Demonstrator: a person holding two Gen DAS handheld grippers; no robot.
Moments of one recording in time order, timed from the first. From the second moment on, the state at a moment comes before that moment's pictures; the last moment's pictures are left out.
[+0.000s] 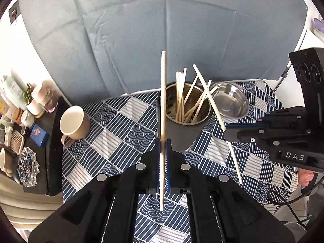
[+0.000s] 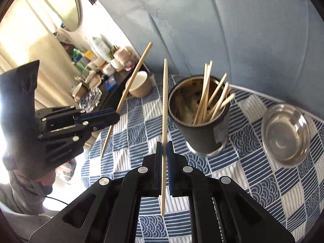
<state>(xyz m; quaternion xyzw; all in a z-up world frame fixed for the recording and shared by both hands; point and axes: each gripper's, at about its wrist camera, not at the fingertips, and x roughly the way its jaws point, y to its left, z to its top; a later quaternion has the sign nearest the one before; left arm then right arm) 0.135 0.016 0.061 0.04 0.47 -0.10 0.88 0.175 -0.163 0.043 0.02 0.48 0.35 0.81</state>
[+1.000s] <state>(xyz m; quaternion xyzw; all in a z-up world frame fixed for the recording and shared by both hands) 0.227 0.002 0.058 -0.03 0.35 -0.16 0.92 0.259 -0.154 0.069 0.03 0.42 0.33 0.84</state>
